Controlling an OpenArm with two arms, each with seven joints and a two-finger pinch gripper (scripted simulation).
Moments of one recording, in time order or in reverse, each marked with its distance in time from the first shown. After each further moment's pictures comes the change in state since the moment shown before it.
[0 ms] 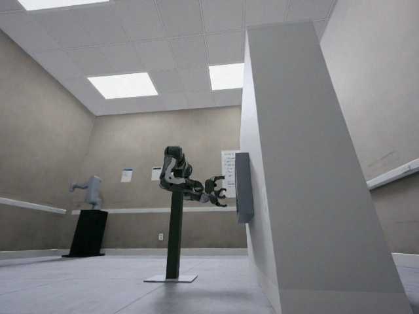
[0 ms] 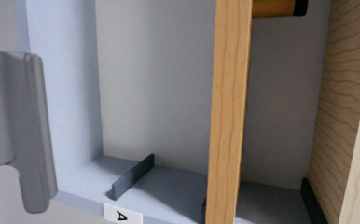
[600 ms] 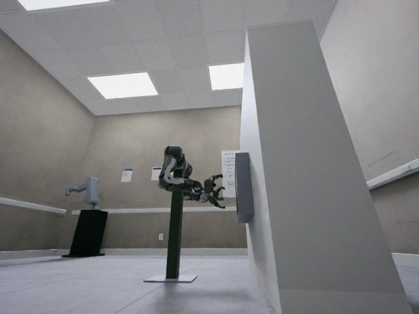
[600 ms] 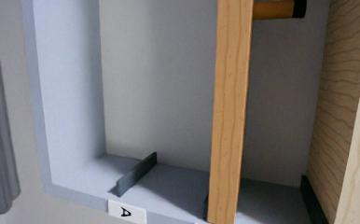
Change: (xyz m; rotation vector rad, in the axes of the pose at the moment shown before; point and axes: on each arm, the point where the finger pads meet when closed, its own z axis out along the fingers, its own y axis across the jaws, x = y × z) left arm 0.000 0.000 -0.005 0.000 0.000 0.000; right arm 0.000 0.000 -0.005 0.001 0.000 0.000
